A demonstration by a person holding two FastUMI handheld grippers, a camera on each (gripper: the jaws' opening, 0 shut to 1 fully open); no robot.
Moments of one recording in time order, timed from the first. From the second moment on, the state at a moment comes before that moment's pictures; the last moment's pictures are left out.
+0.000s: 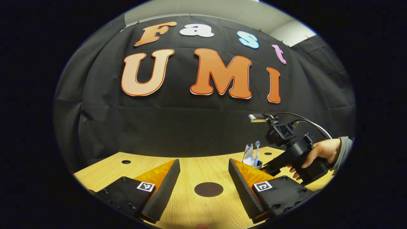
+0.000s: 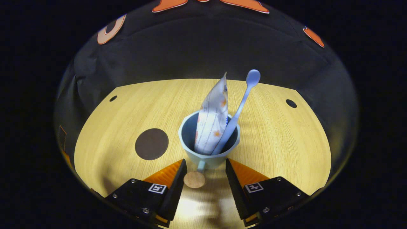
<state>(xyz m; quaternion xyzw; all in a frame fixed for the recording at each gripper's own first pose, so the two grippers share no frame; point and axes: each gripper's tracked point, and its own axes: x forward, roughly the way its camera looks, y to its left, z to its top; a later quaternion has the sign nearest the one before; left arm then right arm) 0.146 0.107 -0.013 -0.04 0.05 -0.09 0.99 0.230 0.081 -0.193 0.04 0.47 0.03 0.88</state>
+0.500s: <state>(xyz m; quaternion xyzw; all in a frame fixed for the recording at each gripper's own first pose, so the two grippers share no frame) 0.141 0.112 -0.023 -0.05 0.06 -0.08 0.99 0.224 0.075 -0.207 0.04 0.48 0.03 0.88</state>
